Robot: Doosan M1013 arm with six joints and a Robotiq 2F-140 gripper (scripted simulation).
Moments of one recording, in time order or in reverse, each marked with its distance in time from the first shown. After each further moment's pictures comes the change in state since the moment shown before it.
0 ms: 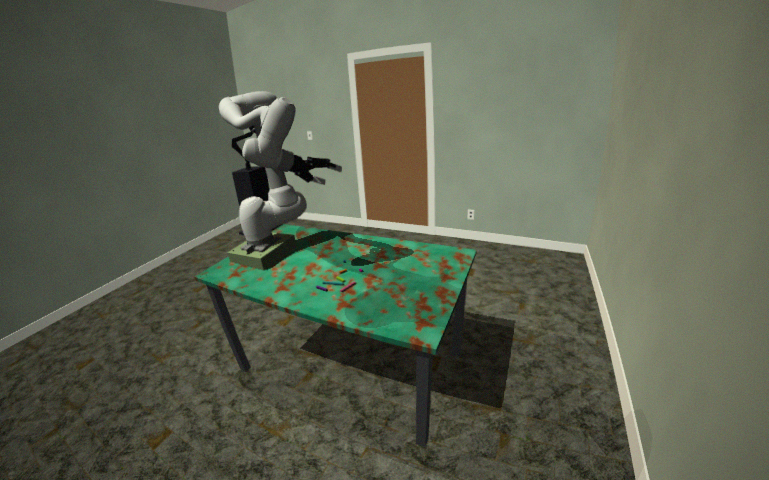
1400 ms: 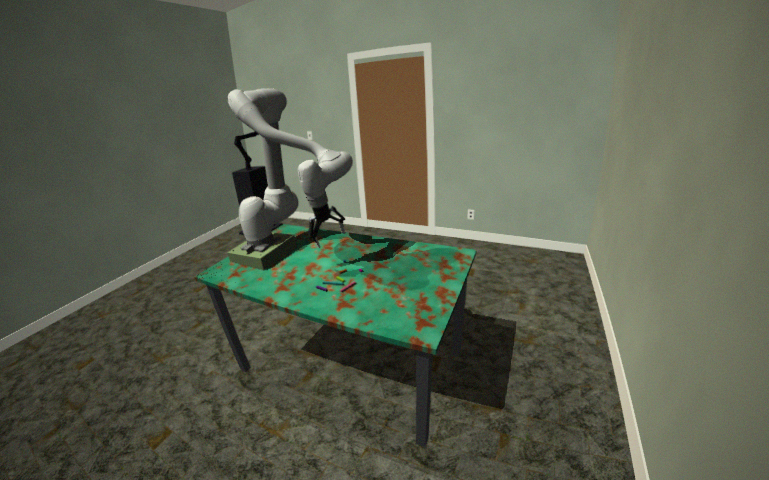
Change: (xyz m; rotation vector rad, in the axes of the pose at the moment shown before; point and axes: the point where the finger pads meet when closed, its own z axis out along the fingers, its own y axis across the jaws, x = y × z) arm 0.233 0.185 0.117 -0.864 0.307 -0.898
